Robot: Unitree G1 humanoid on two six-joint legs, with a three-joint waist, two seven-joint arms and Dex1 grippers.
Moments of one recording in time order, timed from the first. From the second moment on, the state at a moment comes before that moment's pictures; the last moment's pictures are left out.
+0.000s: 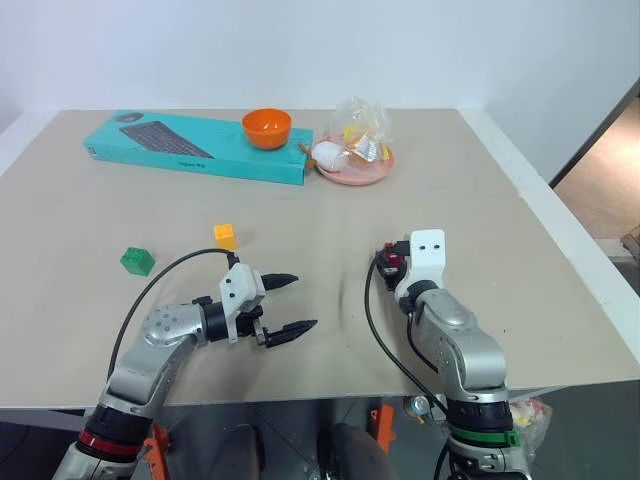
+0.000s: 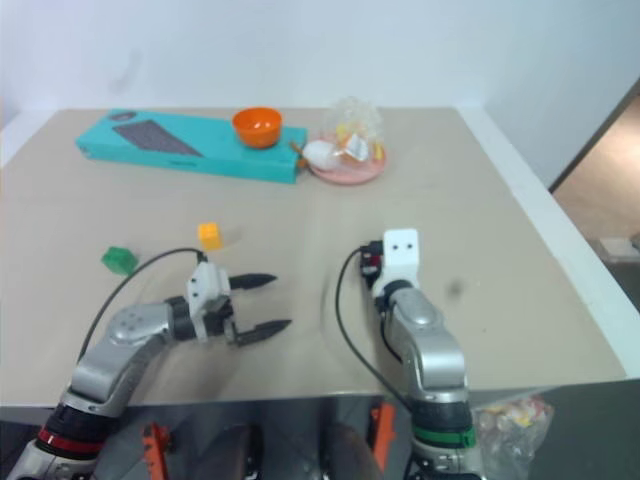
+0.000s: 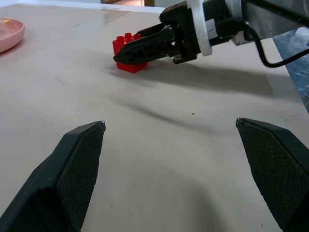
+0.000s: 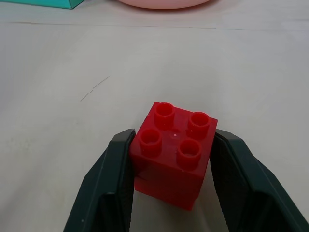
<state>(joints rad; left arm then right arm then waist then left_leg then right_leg) -0.22 0.46 -0.15 -0.18 -0.35 0.20 -0.94 -0.30 -0.15 -0.04 -0.27 0.12 0.72 0.10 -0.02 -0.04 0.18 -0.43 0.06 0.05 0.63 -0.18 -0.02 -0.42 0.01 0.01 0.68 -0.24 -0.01</state>
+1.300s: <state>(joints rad) 0.03 0.47 0.01 -0.31 -0.35 0.17 -0.77 -0.66 -0.31 0.27 0.18 0.17 0.36 0.88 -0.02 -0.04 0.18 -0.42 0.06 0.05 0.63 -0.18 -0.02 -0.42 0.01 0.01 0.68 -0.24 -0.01</state>
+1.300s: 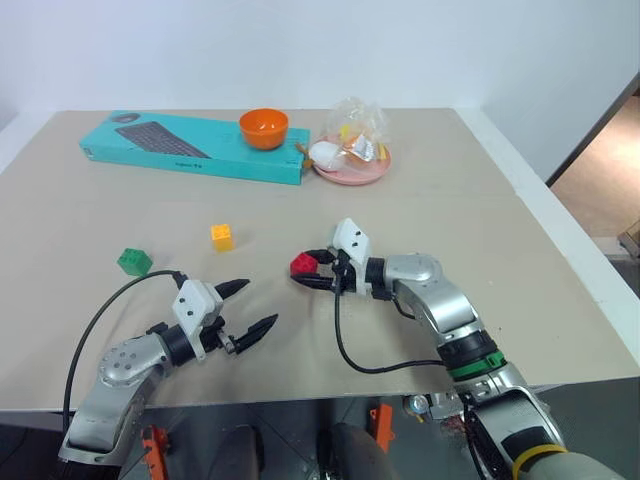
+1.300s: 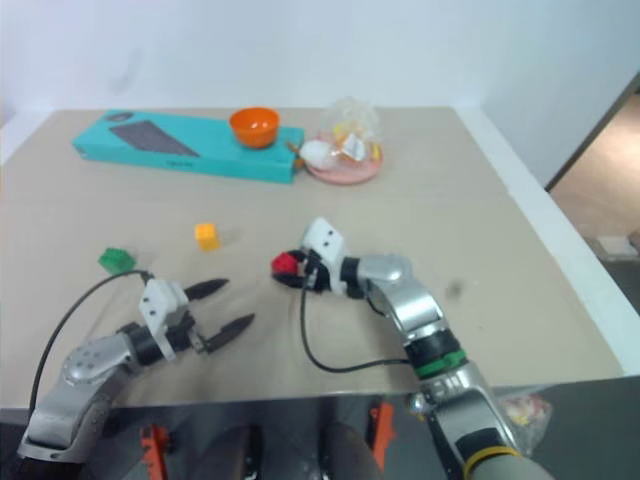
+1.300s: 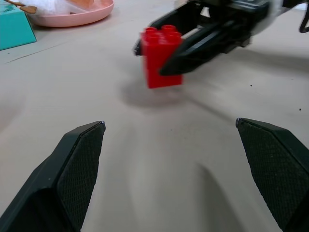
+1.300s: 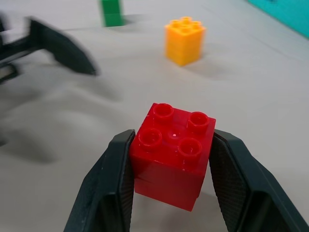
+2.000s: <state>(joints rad) -0.02 0.46 -0.01 -0.28 -0.35 0.15 -0.77 -0.52 -0.24 0.22 -0.10 0.10 0.62 0.52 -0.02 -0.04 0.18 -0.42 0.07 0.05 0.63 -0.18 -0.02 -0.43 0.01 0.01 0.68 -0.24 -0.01</state>
